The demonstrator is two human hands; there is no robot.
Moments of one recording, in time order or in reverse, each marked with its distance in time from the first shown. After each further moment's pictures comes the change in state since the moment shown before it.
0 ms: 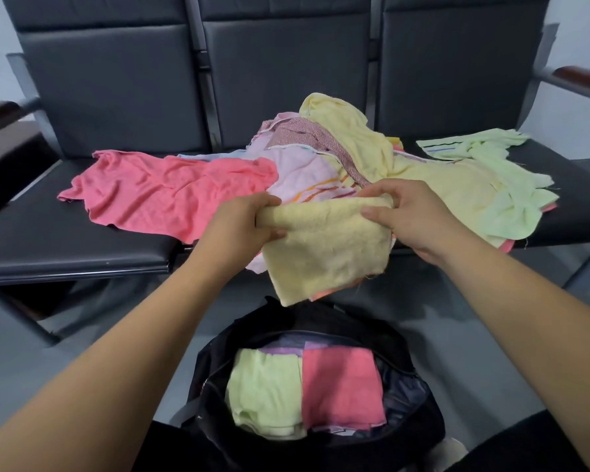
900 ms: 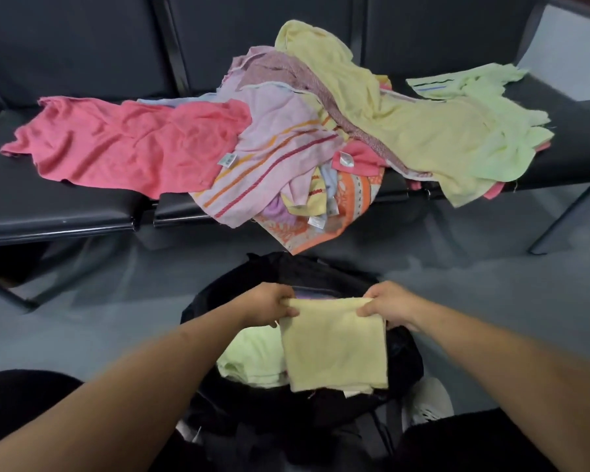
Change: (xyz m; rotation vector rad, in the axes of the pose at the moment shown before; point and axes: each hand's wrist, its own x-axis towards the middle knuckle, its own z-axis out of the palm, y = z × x) left_hand -0.071 -0.102 0.172 0.035 -0.825 -0.290; right_hand -0.095 0.205 0.034 -0.250 -0.339 0.768
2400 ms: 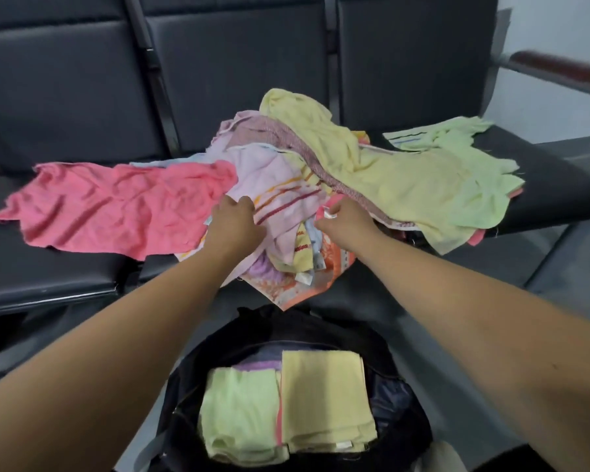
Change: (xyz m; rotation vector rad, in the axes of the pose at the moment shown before) left_hand 0.035 0.089 -0.164 0.219 0.780 -0.008; right_hand -0.013 -0.191 -0.077 0.035 0.458 -0.497
